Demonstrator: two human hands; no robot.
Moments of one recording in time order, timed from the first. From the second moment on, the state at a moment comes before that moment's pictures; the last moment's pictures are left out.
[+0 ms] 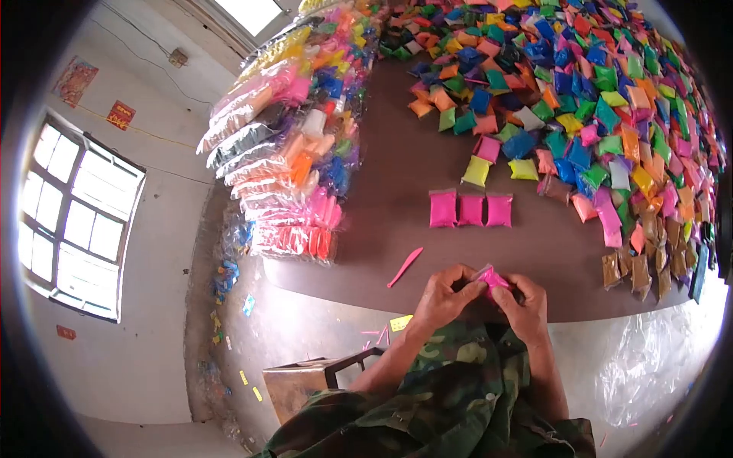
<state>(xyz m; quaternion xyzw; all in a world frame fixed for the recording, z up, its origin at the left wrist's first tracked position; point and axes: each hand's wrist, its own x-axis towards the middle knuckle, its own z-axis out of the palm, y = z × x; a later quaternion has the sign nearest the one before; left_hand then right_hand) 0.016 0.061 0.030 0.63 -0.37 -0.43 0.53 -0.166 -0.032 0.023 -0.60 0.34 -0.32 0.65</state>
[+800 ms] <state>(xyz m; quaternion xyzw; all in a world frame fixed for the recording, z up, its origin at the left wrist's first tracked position) 0.010 0.055 0.053 0.67 -0.38 -0.44 0.47 -0.173 -0.034 0.012 -0.68 0.30 -0.33 0.58</state>
